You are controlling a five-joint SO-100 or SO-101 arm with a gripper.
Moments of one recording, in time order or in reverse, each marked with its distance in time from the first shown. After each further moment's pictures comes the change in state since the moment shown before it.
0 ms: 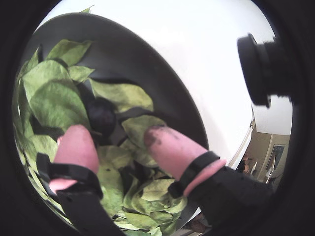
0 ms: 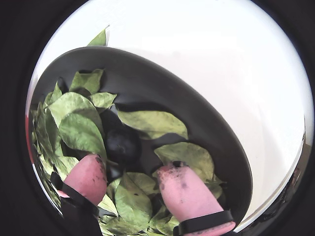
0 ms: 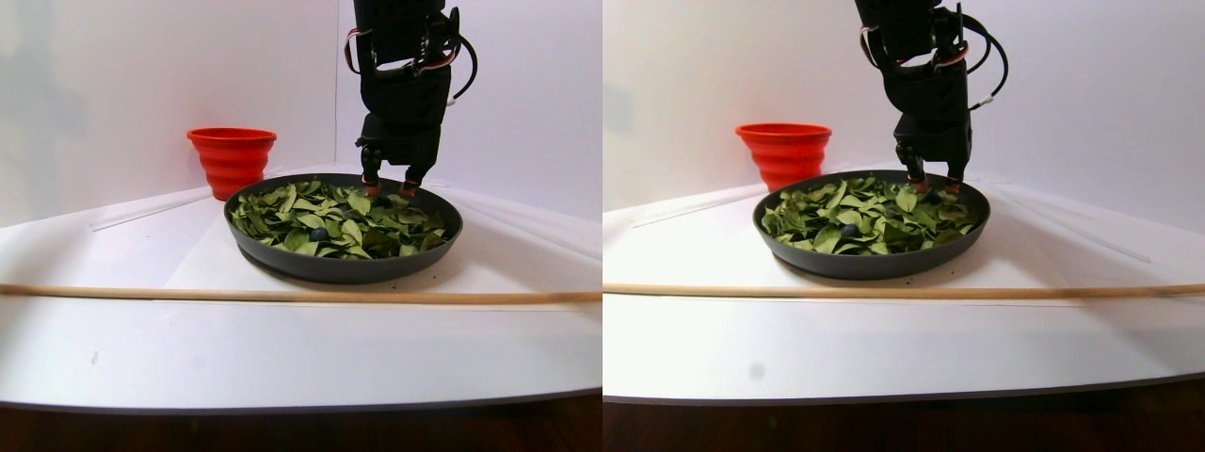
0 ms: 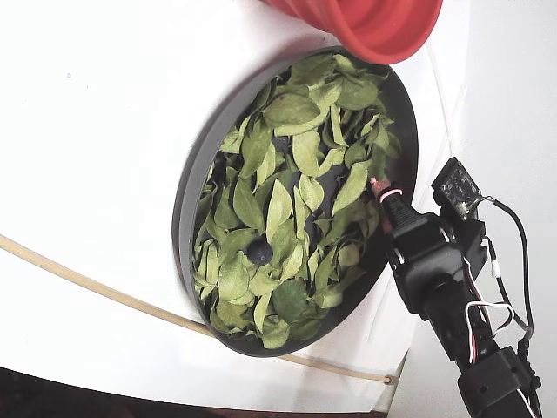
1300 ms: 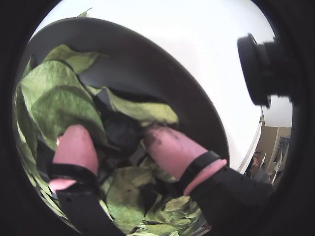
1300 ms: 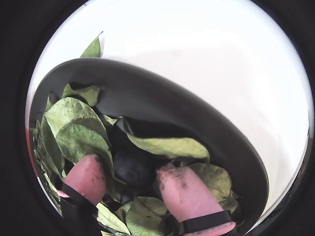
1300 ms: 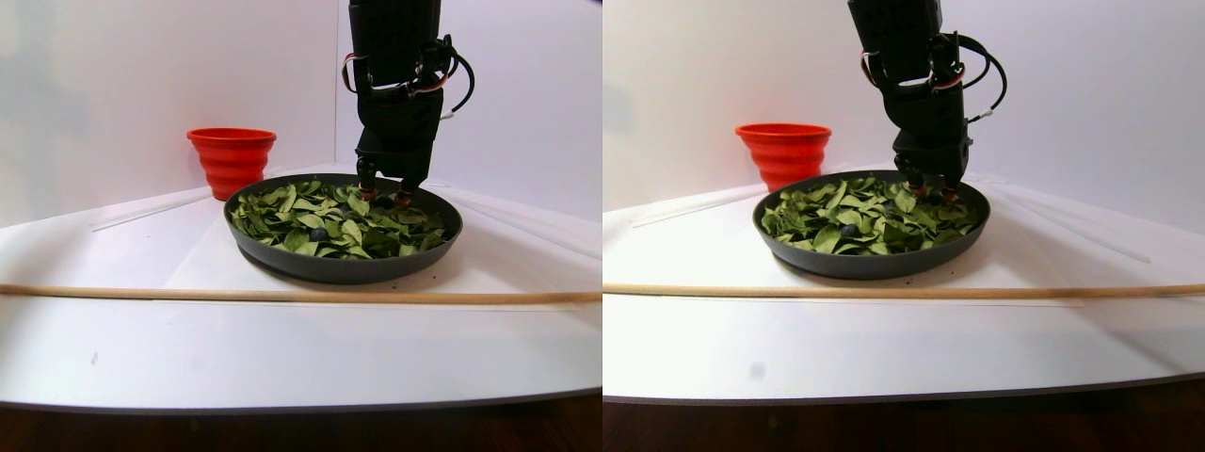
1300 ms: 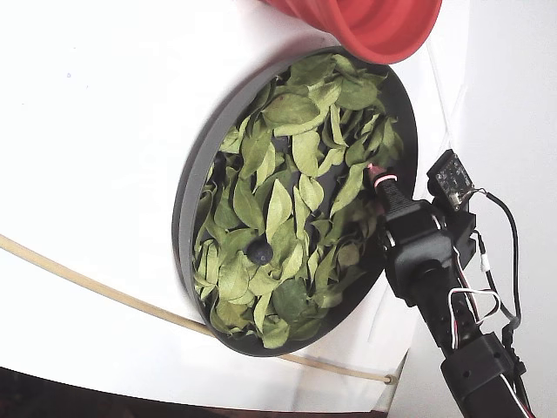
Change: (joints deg) arm -0.9 -7.0 -6.2 -2.6 4.8
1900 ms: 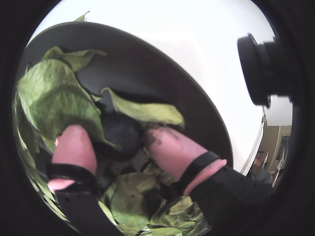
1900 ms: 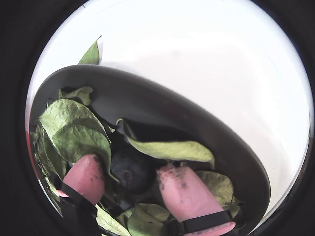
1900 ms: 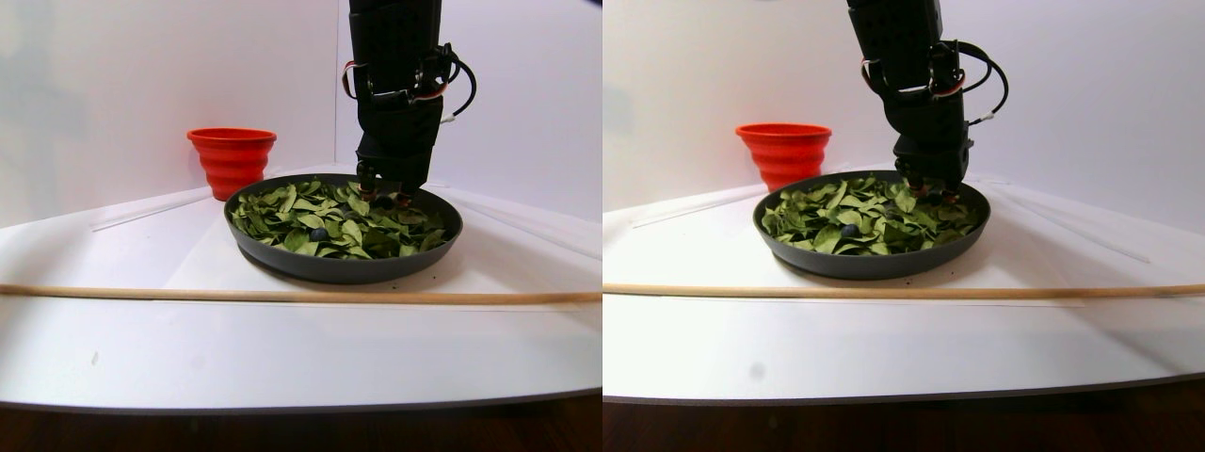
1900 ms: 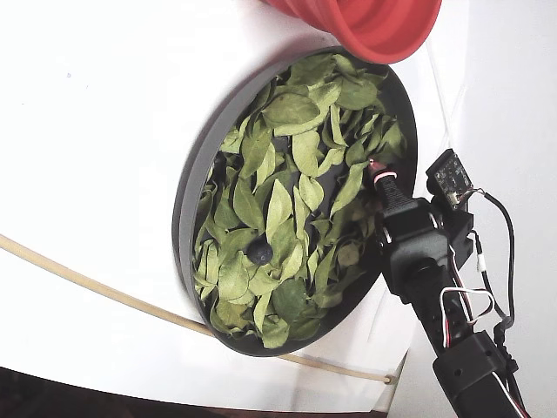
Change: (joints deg) arm 0.0 -2.4 -0.5 -3.0 1.7
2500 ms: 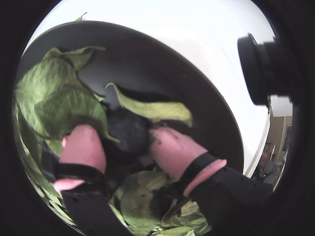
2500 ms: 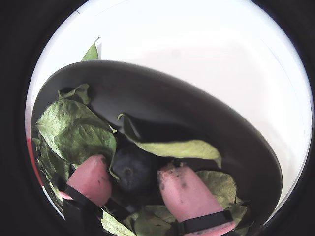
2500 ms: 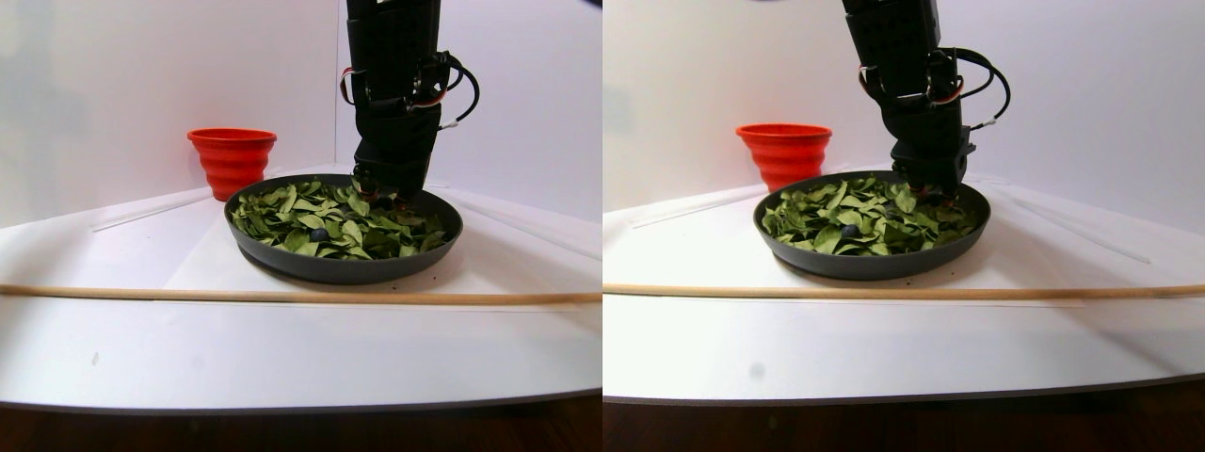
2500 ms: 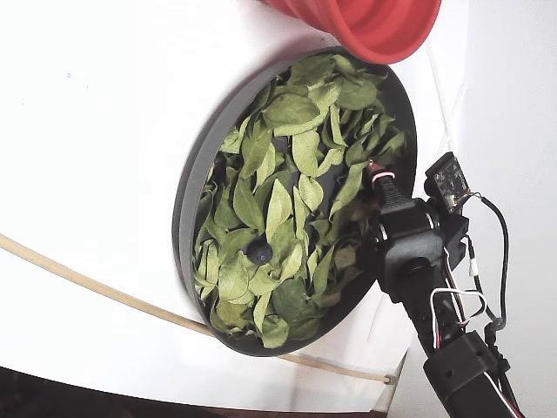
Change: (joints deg) arm 0.0 -1.5 0.8 -0.7 4.5
